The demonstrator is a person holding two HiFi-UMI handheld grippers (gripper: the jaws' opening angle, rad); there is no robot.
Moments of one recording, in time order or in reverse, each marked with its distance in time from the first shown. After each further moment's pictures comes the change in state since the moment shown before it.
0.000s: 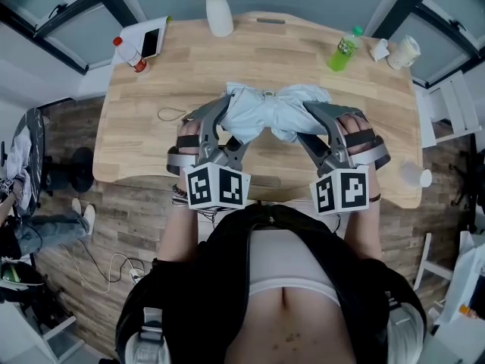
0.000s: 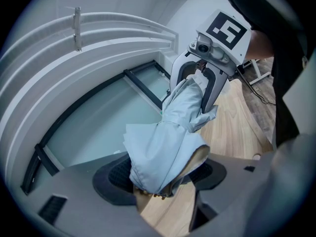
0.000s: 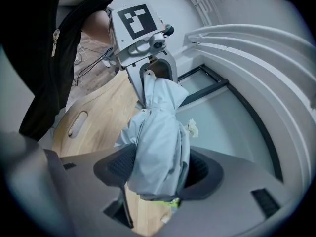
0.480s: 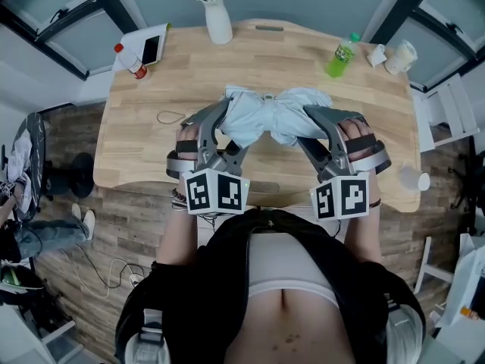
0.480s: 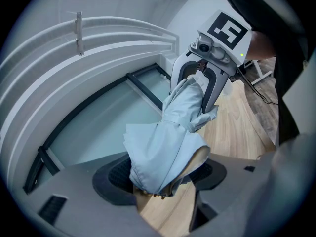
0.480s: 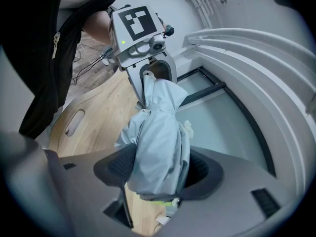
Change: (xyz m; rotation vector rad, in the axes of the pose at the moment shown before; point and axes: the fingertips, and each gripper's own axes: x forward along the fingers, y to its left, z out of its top) left arm -0.004 0.010 0.010 0.006 -0.028 0.032; right arm -0.009 -0.012 0.001 -0.020 0.004 -0.043
